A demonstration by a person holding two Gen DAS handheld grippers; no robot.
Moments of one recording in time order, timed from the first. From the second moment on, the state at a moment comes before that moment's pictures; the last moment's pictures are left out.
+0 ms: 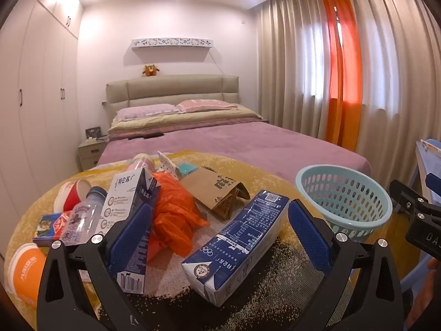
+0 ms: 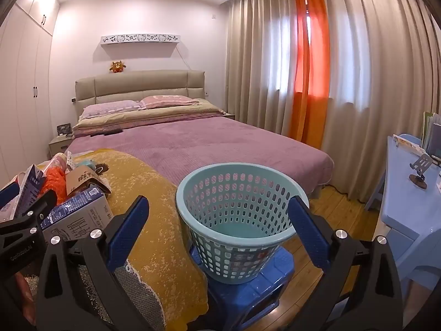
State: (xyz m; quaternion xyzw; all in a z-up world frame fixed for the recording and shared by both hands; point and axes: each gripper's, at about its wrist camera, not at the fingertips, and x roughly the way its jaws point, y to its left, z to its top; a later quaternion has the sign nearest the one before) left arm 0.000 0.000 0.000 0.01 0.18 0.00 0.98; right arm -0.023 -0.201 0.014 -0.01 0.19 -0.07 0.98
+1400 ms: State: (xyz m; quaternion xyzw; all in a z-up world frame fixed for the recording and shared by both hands) left arm -0.004 -0.002 0.003 0.01 0.18 0.00 0.98; right arm -0.026 -0.198 0.016 0.00 0.19 -0.06 0.98
